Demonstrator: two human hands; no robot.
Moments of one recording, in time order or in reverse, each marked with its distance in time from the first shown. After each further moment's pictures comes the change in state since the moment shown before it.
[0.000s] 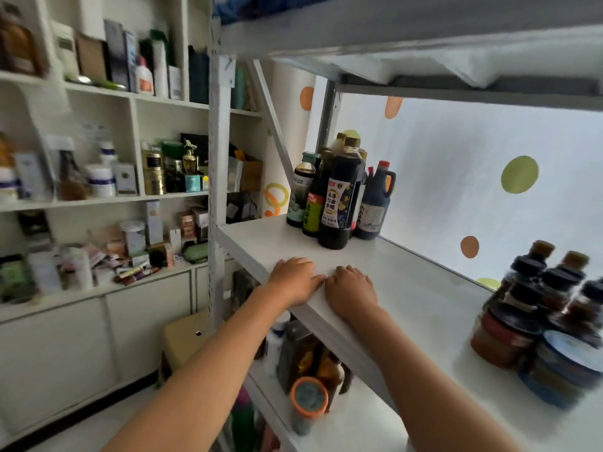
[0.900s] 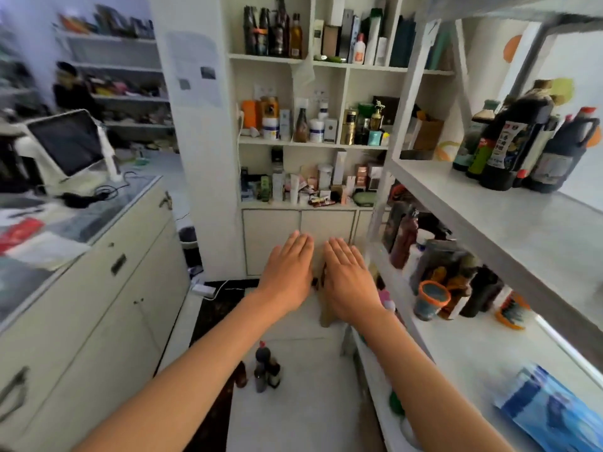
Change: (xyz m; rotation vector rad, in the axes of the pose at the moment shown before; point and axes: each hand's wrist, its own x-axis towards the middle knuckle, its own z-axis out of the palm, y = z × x) left_hand -0.452 0.040 -0.003 0.179 0.190 -0.607; right_hand -0.349 -0.083 0.044 0.108 -0.040 -0.978
